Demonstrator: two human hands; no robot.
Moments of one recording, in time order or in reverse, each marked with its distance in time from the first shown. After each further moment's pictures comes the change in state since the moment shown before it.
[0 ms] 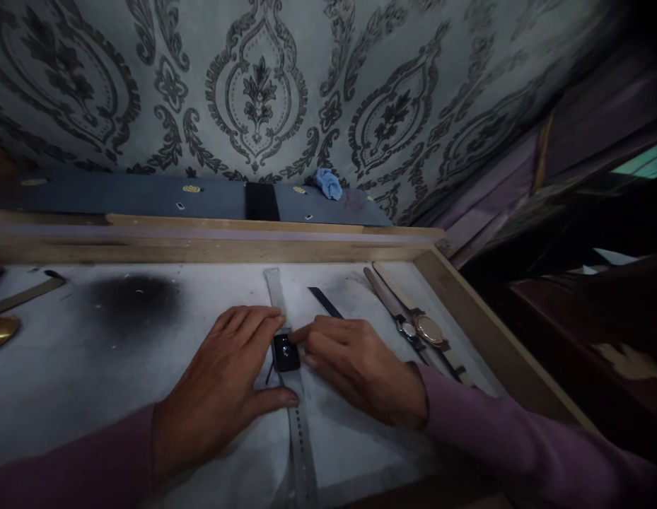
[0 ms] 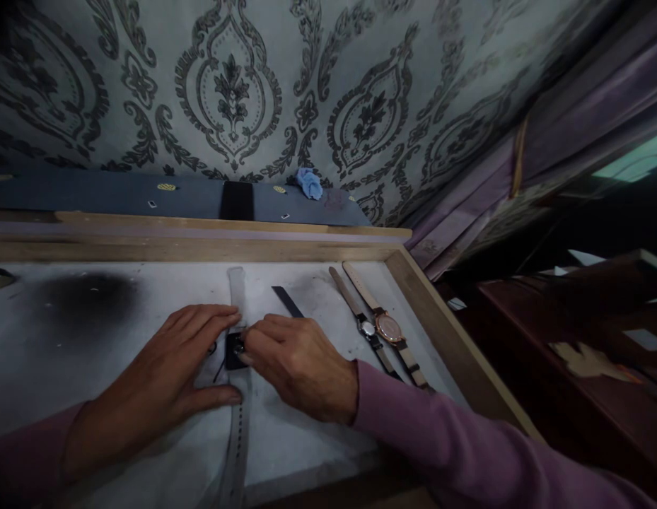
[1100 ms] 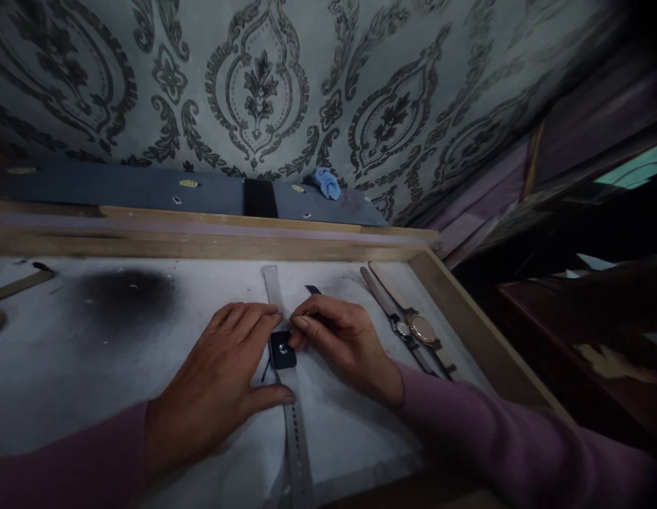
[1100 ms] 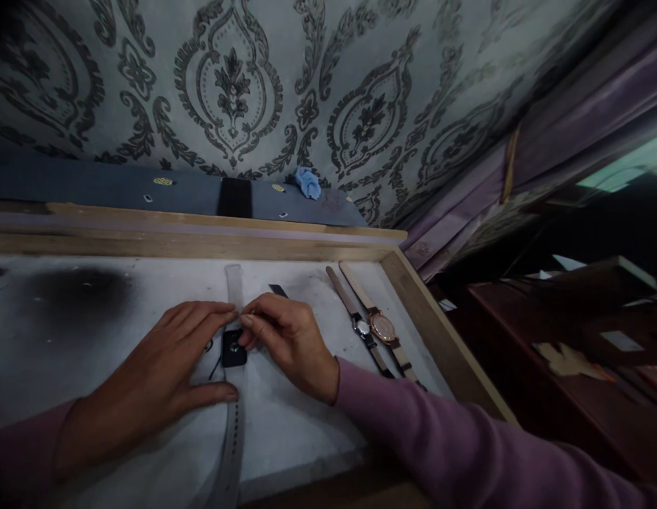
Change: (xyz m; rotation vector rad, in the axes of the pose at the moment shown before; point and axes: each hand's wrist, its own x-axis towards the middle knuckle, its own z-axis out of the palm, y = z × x) left_hand 0.001 0.001 -0.001 0.024 -0.048 -0.015; right_hand 0.008 0.009 0.020 0.570 0.304 0.357
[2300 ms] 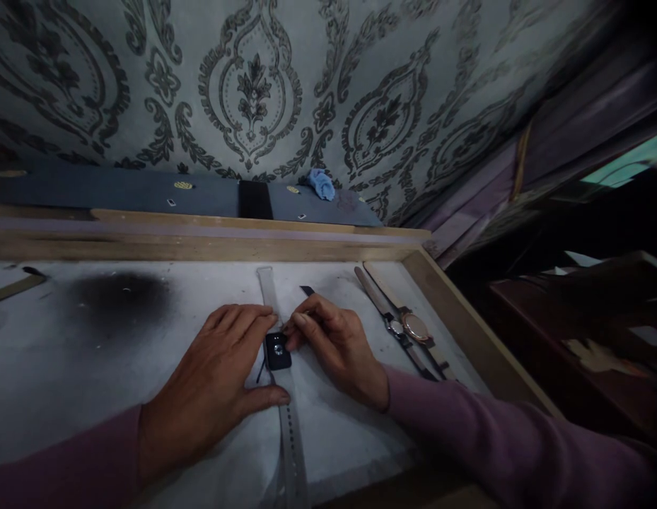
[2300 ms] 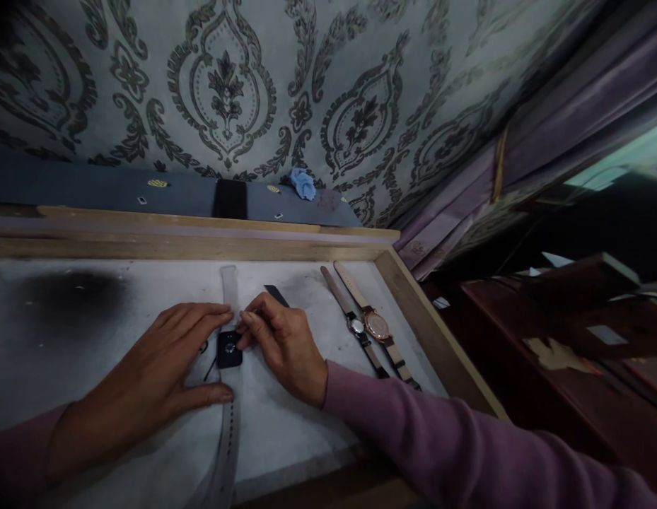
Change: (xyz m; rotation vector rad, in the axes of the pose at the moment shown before) left_hand 0.000 -0.001 0.002 0.034 -0.005 0.009; right_hand -0.008 0.008 0.006 -0.076 0.084 -0.034
